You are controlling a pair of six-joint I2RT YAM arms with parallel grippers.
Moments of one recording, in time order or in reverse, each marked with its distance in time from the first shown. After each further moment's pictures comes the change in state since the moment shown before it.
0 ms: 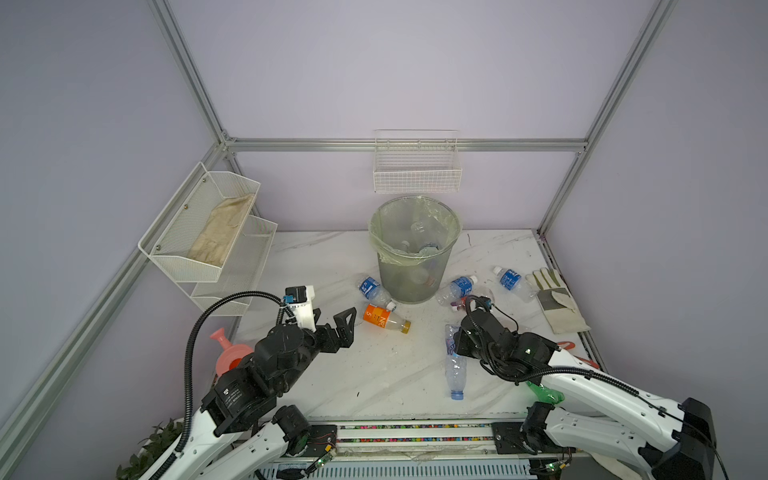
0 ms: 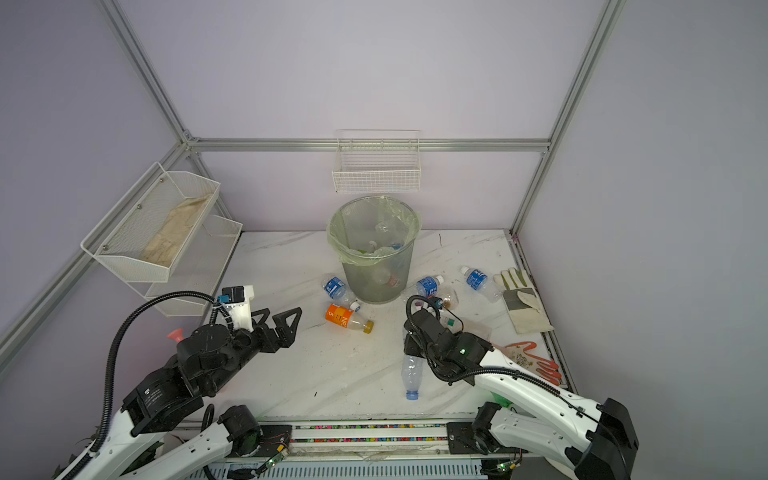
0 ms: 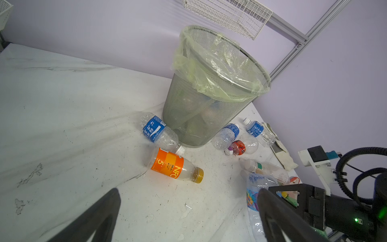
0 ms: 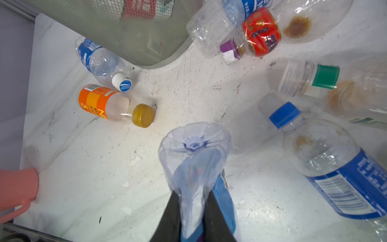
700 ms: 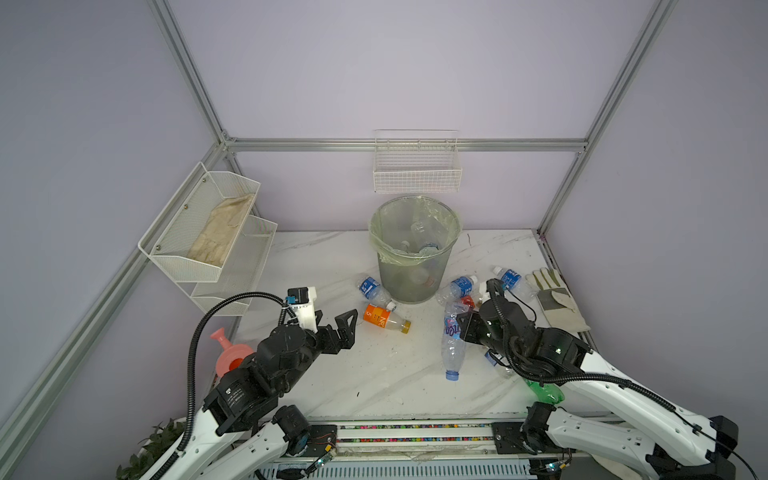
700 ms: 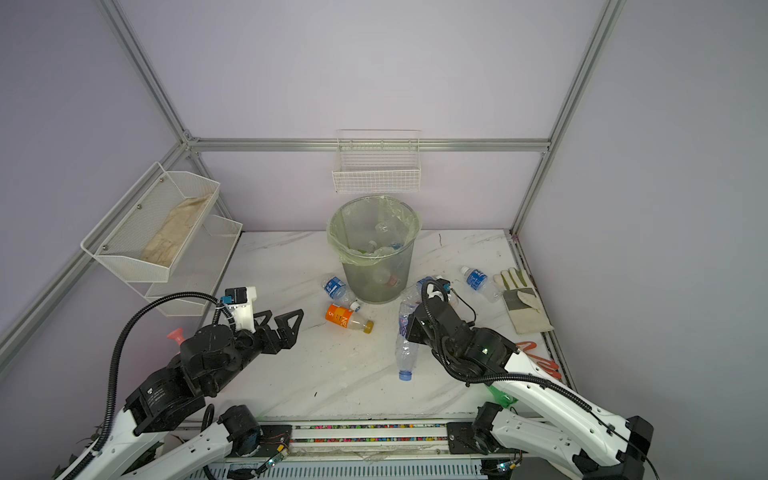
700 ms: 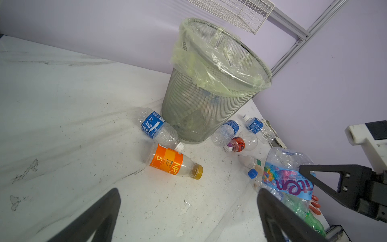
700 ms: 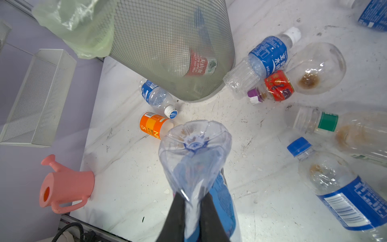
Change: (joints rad) left arm 0.000 -0.001 -0.014 -0.001 0.015 -0.011; right arm 0.011 -0.067 0.196 -0.048 0.034 -0.051
